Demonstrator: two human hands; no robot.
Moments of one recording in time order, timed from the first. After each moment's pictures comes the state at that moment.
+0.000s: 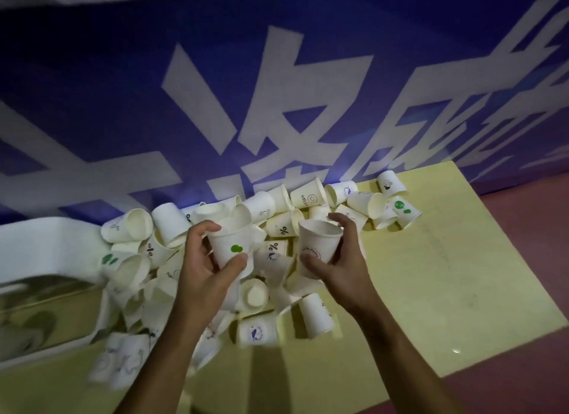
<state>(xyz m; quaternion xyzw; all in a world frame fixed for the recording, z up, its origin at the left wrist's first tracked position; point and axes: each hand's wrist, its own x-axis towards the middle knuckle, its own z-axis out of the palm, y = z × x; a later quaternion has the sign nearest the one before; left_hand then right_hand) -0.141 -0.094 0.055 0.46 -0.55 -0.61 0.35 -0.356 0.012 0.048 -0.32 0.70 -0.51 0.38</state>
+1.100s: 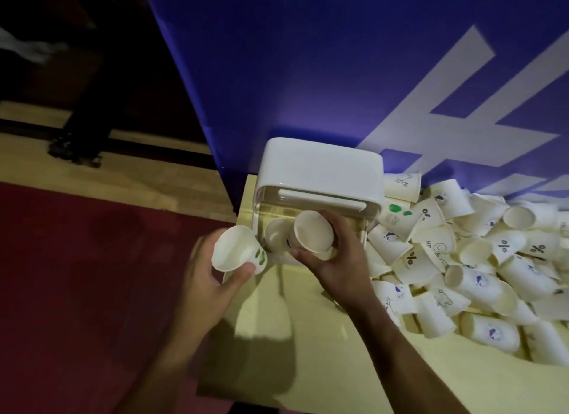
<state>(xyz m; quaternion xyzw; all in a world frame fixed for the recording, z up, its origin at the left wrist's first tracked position) 0.409 -0.136 0.011 0.59 -0.57 -0.41 0.40 0.170 -0.142 0.018 -0.54 0.66 -0.41 0.33</state>
